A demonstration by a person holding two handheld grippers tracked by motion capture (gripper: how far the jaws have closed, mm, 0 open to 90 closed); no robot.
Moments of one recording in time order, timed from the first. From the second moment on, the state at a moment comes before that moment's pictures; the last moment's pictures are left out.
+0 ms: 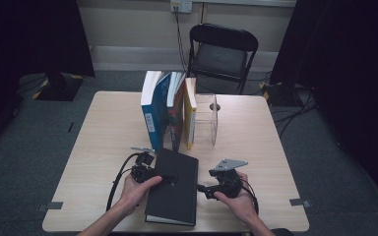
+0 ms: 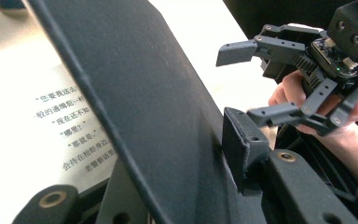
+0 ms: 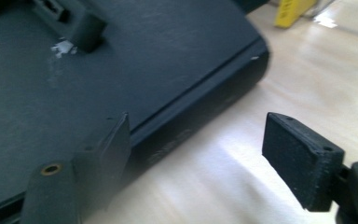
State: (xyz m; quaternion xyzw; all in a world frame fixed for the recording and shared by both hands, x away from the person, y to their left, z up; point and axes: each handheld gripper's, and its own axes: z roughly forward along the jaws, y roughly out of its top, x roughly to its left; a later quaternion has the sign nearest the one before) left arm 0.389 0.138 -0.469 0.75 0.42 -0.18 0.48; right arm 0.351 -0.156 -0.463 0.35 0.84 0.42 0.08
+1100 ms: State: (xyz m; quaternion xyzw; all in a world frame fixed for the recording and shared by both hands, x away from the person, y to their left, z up) left arm 0.343 0.124 -0.428 0.79 0.29 -0.05 0.54; right arm 0.358 -0.150 -0.470 0.30 0.83 0.46 -0.12
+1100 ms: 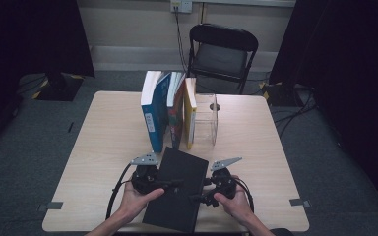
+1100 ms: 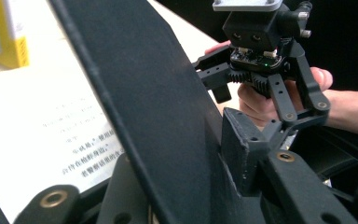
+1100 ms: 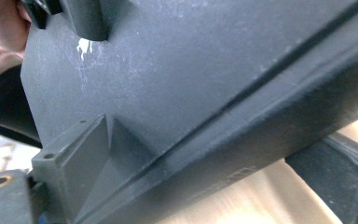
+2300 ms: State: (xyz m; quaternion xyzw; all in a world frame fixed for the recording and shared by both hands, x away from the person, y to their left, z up) left arm 0.321 0.119 -0.402 0.79 0.22 0.03 0.58; right arm 0.347 -0.148 -0.437 0.22 0.85 0.48 -0.01
